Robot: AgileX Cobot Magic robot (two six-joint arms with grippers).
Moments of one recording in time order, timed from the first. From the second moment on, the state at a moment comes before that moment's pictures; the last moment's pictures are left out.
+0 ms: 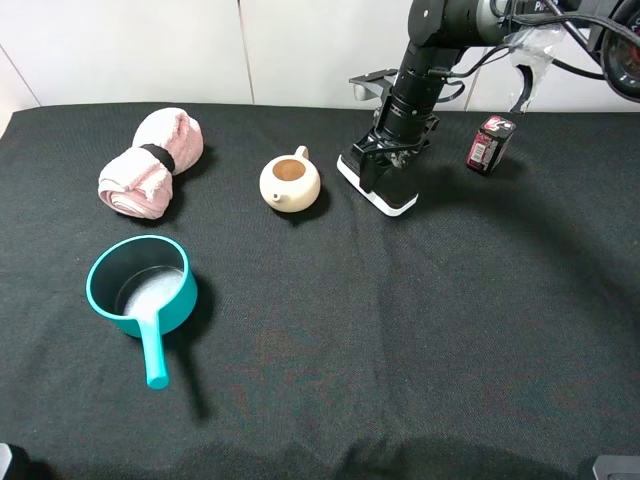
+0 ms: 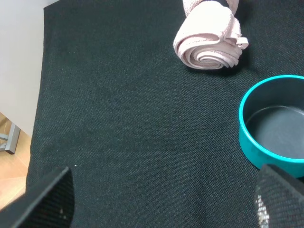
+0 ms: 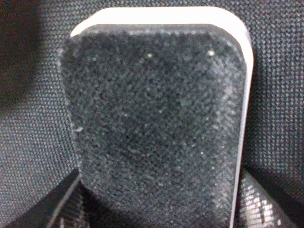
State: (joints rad) left arm -0.14 -0.01 -0.49 0.13 1.06 0.02; right arm 0.40 2.38 -1.85 0.25 1.10 -0.43
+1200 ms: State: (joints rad) left arm -0.14 -0.01 -0.49 0.13 1.06 0.02; right arm 0.40 2.38 -1.85 0.31 1.06 -0.46
